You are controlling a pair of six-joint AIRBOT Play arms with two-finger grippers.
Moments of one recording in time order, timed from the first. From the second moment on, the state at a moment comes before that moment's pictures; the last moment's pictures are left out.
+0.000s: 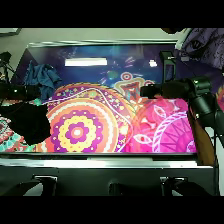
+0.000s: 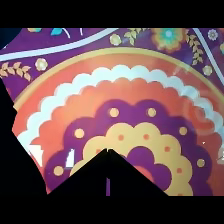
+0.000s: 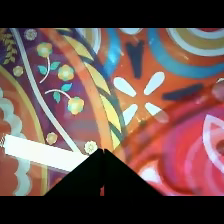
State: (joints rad) left arm 0.09 -1.14 1.32 1.31 -1.21 -1.49; right arm 0.27 -1.20 1.29 1.68 -0.98 -1.45
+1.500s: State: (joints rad) left arm 0.44 -1.27 0.96 1.40 -0.94 -1.58; right arm 0.27 -1.19 1.29 1.68 -0.95 -1.45
